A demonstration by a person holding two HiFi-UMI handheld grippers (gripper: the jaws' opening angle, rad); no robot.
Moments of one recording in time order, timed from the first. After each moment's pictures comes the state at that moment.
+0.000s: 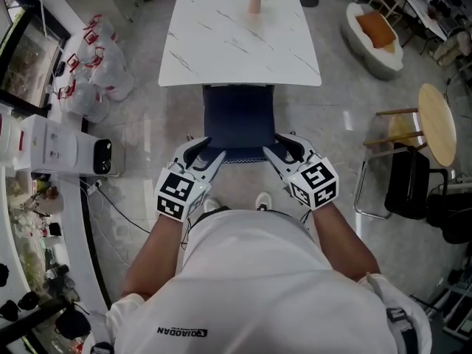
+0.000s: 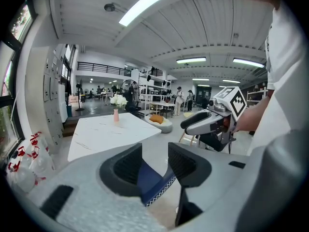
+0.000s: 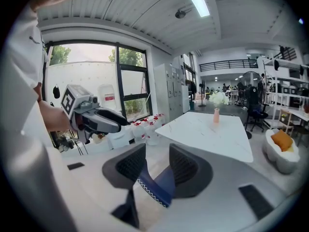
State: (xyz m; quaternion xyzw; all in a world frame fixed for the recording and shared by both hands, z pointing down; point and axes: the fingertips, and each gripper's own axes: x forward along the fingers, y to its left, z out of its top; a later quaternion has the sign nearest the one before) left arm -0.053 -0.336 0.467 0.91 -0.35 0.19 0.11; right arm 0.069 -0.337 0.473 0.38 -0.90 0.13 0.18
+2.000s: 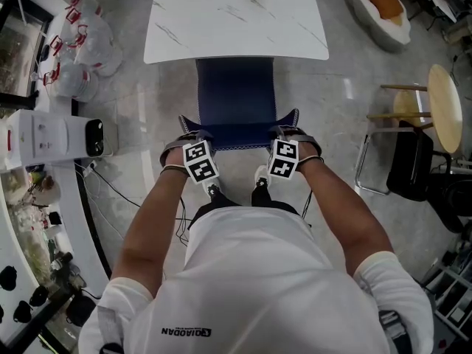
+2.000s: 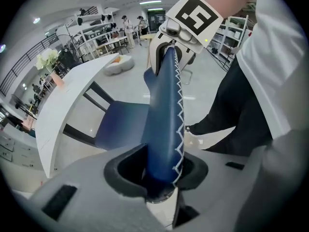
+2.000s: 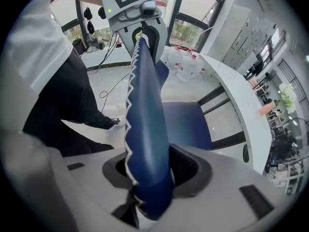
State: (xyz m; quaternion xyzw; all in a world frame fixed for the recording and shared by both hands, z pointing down) left arm -0.070 -0.320 0.737 0.80 -0.07 0.59 0.02; right arm 0.090 -0.324 0.731 0.11 -0.78 -0.03 0.62
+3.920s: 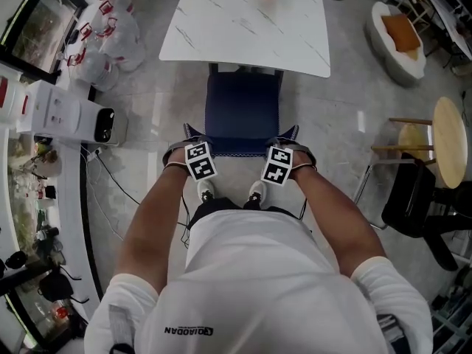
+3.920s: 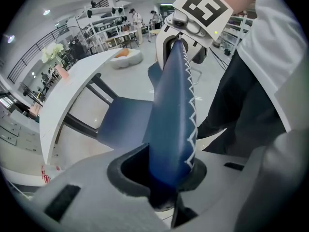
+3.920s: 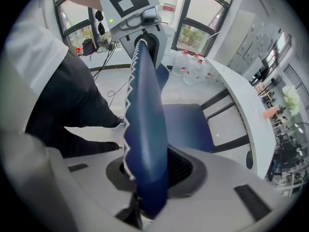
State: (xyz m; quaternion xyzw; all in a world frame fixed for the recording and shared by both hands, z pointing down) left arm -0.040 -0.291 0.748 0.78 -0.12 0.61 0.06; right arm 0.112 -0.304 0.727 0.07 -0.80 -0.05 0.59
